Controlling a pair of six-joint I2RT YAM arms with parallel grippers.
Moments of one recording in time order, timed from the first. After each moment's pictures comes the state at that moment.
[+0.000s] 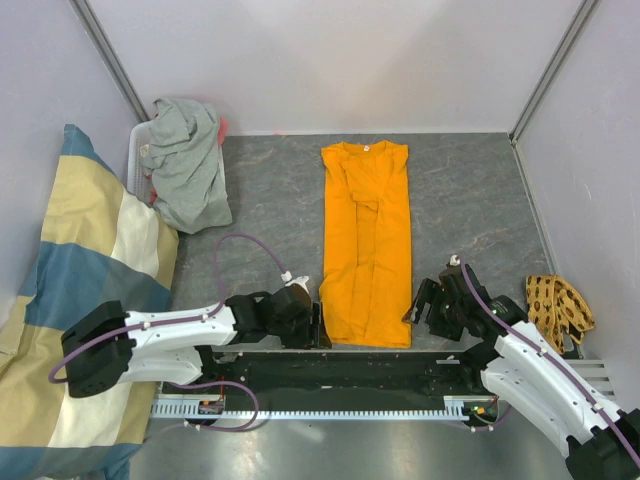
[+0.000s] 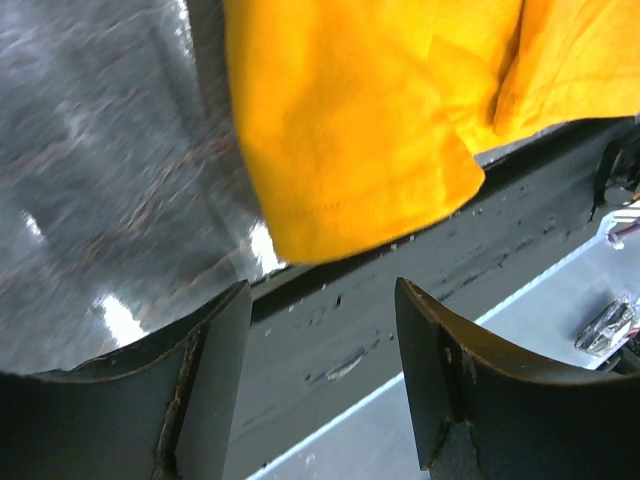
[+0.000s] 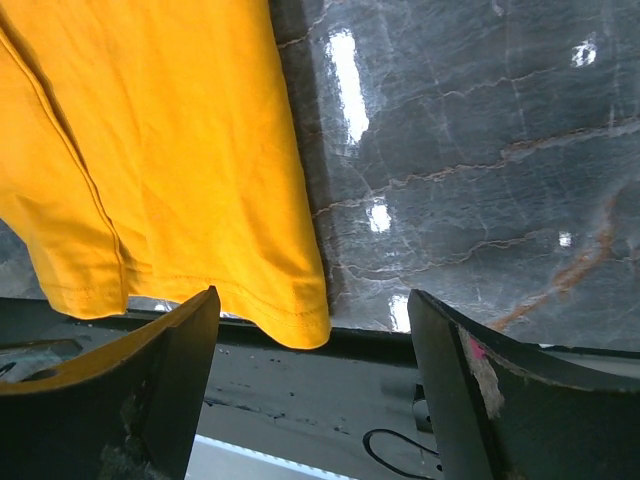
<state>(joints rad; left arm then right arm) -1.11 1.19 0.49 -0.25 0.08 -1.06 0.48 0.67 0.43 -0.83 -0.09 0.86</state>
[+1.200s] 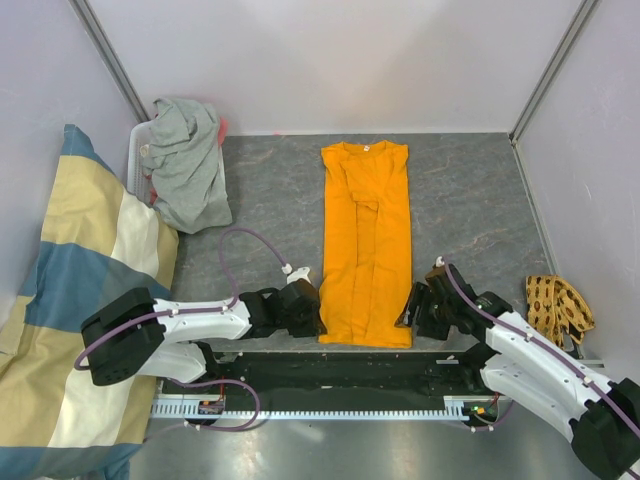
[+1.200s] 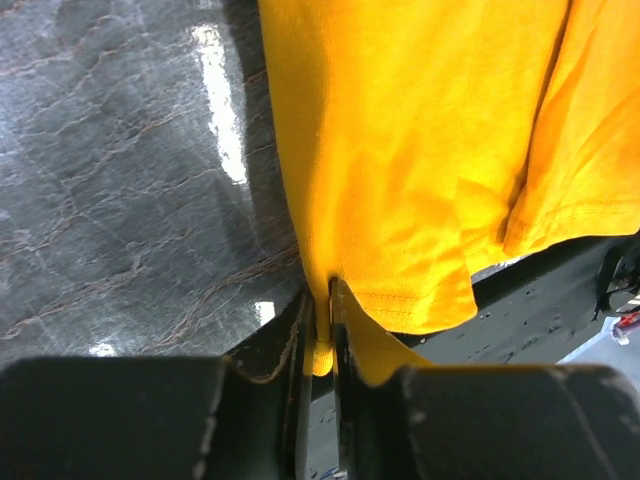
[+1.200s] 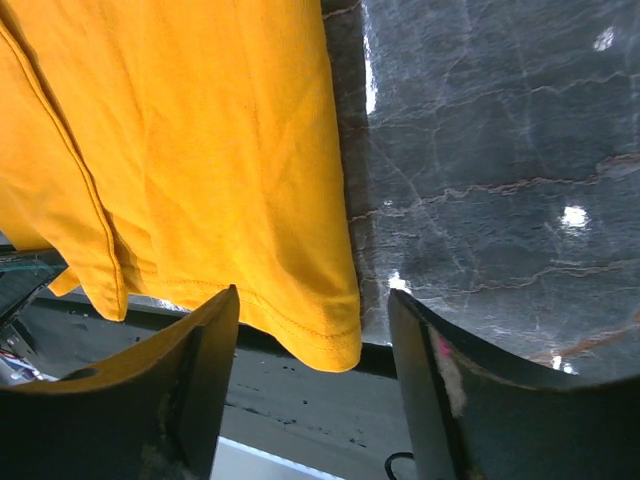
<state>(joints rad) -1.07 1.31 0.49 -0.10 -0.05 -1.06 0.56 0.79 0.40 -0.69 -0.12 0.91</state>
